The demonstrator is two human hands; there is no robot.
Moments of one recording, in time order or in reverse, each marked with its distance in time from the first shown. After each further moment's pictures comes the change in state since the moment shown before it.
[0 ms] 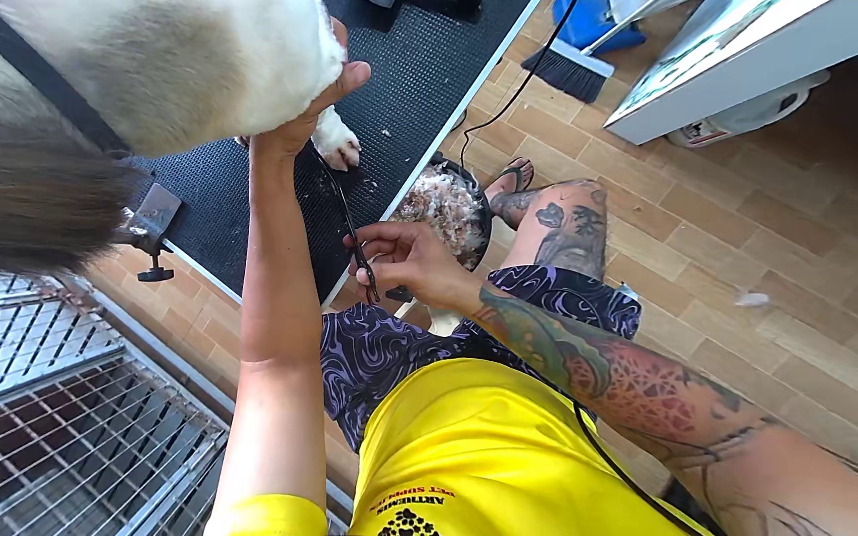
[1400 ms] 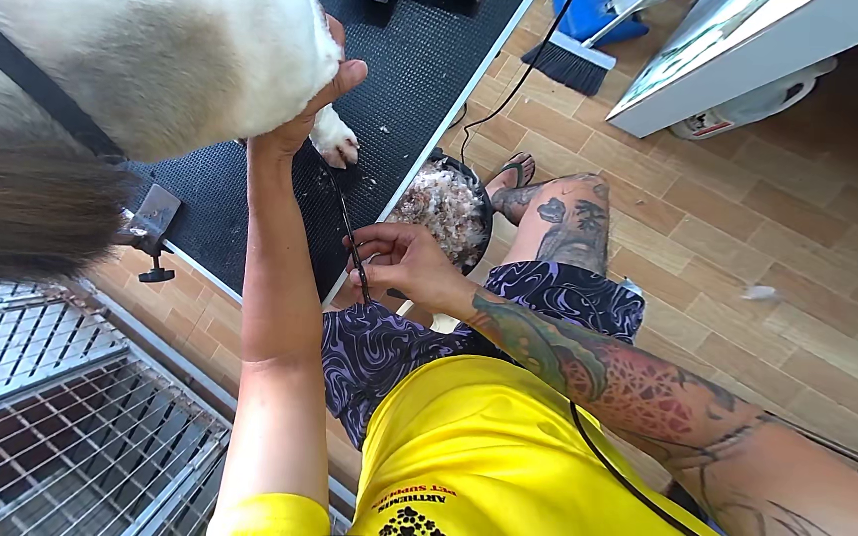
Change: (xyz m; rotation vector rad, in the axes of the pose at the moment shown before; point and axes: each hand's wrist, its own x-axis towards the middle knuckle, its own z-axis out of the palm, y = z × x) left_hand -0.001 0.000 0.000 -0.008 -0.016 0.019; right_hand -0.002 0.006 0.010 -0.072 0.090 -0.029
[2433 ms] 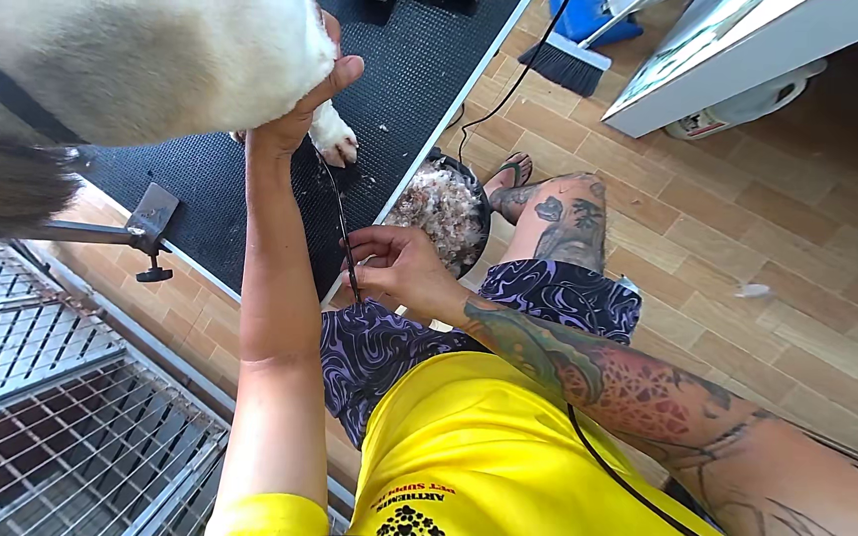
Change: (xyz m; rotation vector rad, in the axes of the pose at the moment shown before) left_hand 0.000 0.001 0.000 -0.002 0.014 0.027; right_hand -0.002 -0.003 0.016 -0.080 0.087 -0.005
